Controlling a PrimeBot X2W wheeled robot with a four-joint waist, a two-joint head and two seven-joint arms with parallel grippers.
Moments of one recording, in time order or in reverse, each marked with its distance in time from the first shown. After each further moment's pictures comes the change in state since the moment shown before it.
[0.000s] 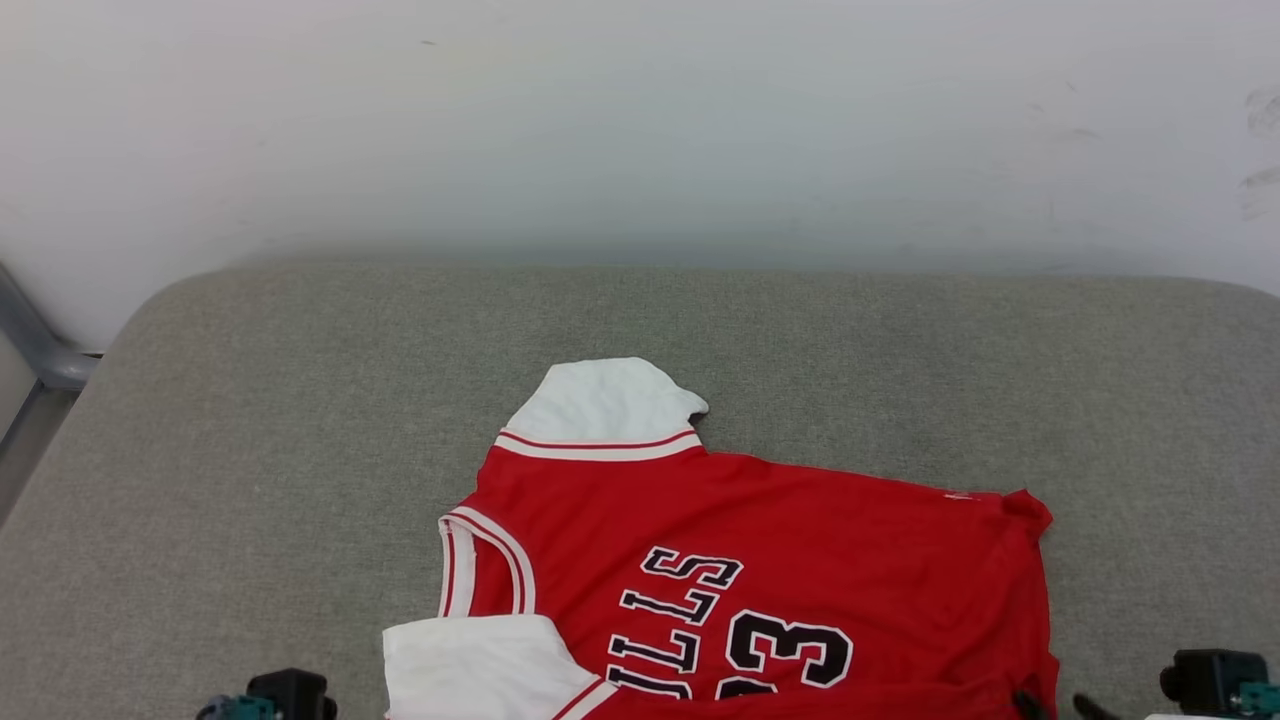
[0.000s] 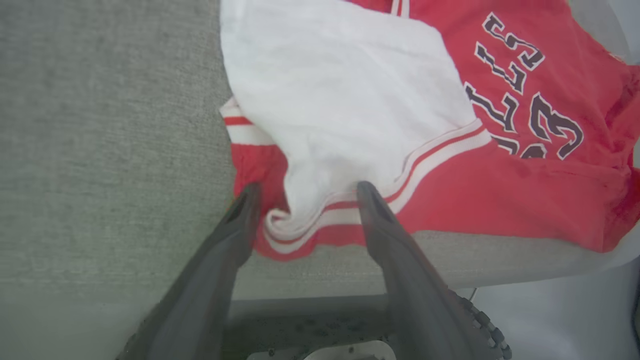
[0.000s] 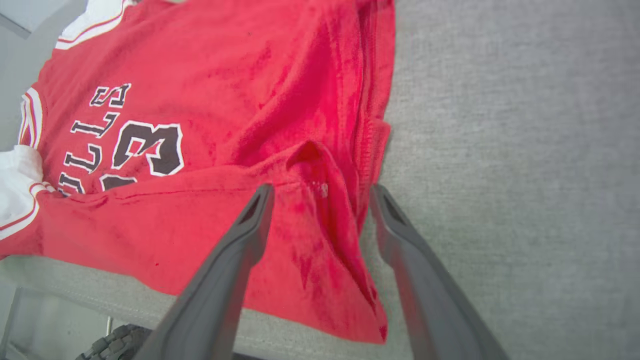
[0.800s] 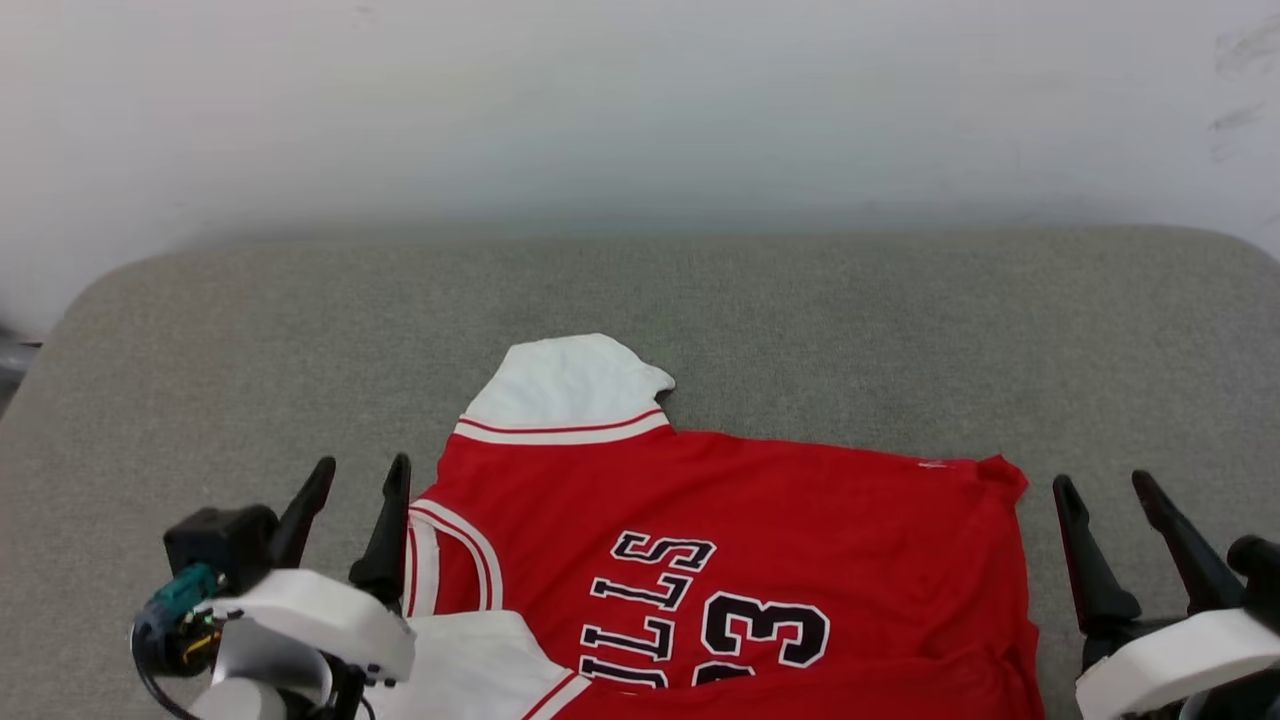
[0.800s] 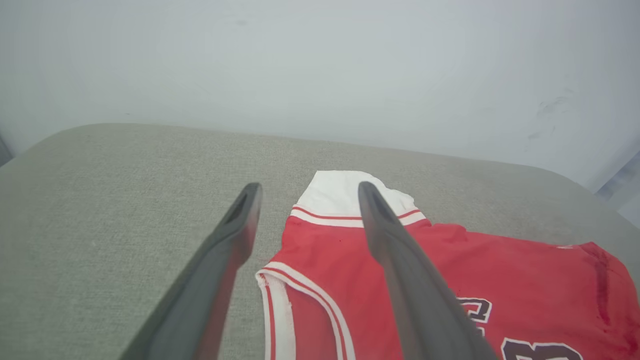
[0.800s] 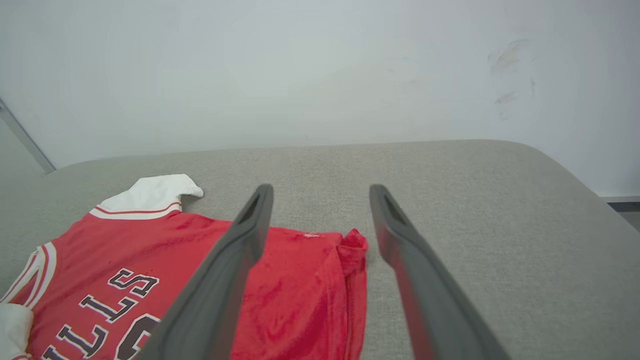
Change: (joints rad) left arm -0.208 -0.028 0.055 -0.044 0.274 0.009 -0.489; right arm -0.099 0.071 -0.045 -0.234 -0.250 0.000 -0.385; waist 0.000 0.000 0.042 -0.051
